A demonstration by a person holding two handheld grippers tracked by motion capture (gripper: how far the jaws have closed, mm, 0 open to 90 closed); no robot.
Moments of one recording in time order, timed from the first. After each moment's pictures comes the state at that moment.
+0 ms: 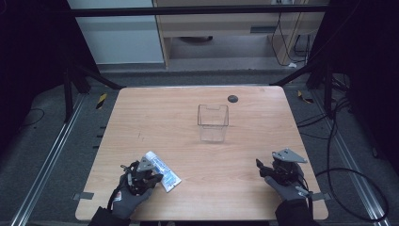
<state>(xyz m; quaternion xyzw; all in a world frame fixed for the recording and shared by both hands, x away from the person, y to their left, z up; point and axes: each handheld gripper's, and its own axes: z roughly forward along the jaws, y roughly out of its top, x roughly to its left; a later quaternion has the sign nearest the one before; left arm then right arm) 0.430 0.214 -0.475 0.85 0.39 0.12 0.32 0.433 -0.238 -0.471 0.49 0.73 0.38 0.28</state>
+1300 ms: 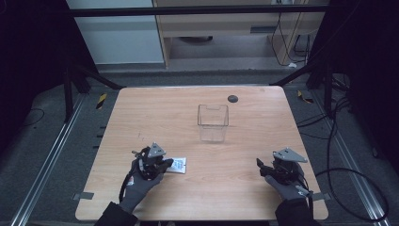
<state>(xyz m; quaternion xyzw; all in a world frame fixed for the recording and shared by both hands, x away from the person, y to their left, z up) 0.466 0.189 -0.455 0.84 0.37 0.15 0.36 0.435 -0.240 -0.471 0.50 0.73 0.38 0.28</state>
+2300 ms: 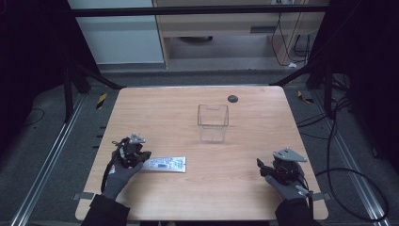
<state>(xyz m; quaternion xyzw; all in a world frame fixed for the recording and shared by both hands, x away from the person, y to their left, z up) 0.504 0.254 -0.465 0.84 0.43 0.15 0.29 0.436 -0.241 -0.474 0.50 0.73 0.37 0.28</state>
